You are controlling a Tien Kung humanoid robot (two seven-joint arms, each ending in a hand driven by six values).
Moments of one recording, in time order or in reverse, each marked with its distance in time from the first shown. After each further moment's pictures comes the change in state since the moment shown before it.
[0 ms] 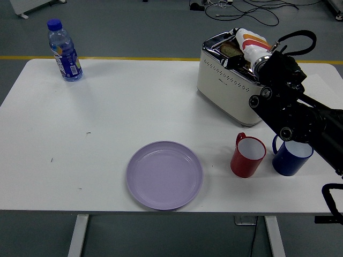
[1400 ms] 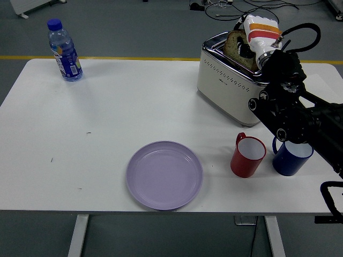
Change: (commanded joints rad) left arm 0.010 0.000 0.001 0.000 0.004 0.001 -0.001; right arm 0.018 0.003 -0.016 -0.055 -0.204 -0.172 0.014
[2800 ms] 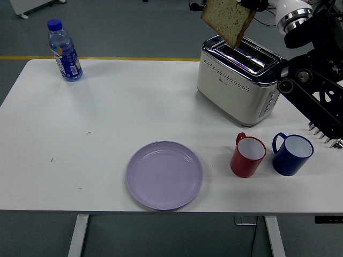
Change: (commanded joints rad) left arm -0.002 0.000 0.003 0.000 -0.016 -0.003 -0.005; right arm -0.036 -0.275 0.051 0.680 0.351 0.004 -0.049
